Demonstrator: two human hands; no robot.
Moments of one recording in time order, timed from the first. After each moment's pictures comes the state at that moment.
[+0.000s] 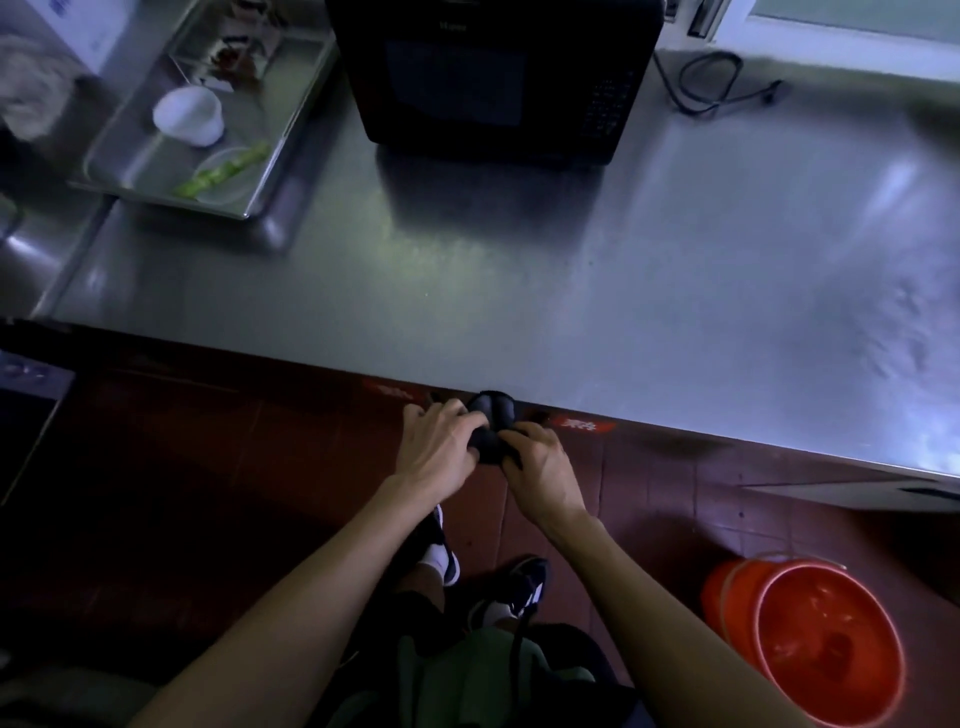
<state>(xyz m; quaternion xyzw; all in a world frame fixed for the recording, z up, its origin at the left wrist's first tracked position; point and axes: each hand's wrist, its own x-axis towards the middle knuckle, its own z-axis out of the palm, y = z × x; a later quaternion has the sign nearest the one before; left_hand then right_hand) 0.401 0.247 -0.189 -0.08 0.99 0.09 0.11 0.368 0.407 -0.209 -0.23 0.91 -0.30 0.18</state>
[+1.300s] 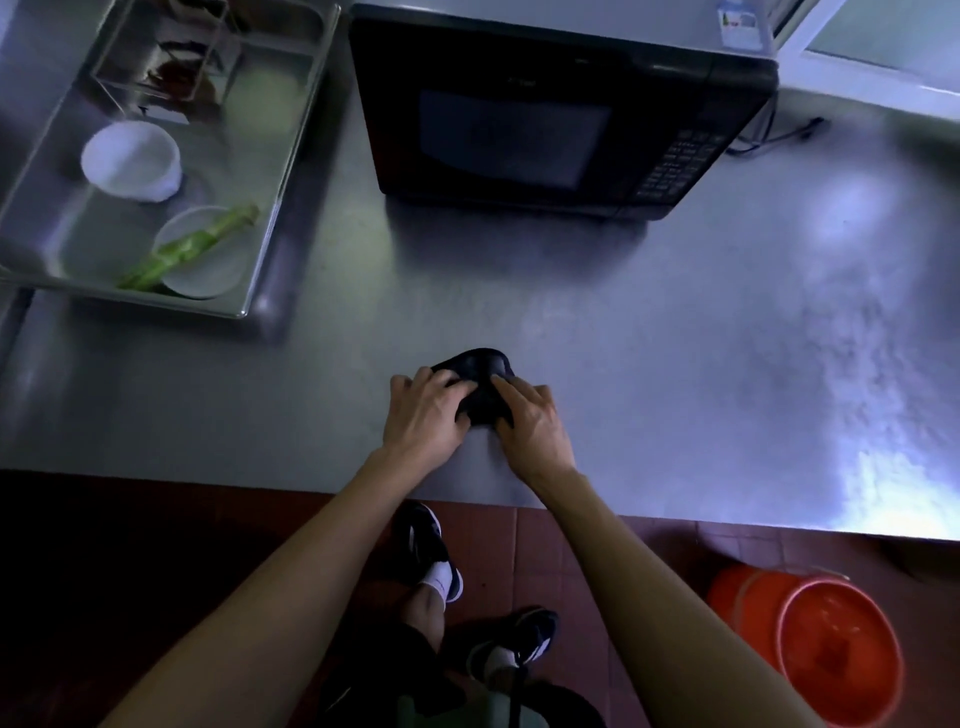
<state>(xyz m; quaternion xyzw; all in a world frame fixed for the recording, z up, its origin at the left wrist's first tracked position) 0.245 0.054 -0.232 -0.04 0.99 0.14 0.08 0.218 0.218 -0.220 -0.18 0.94 -0.25 0.16</state>
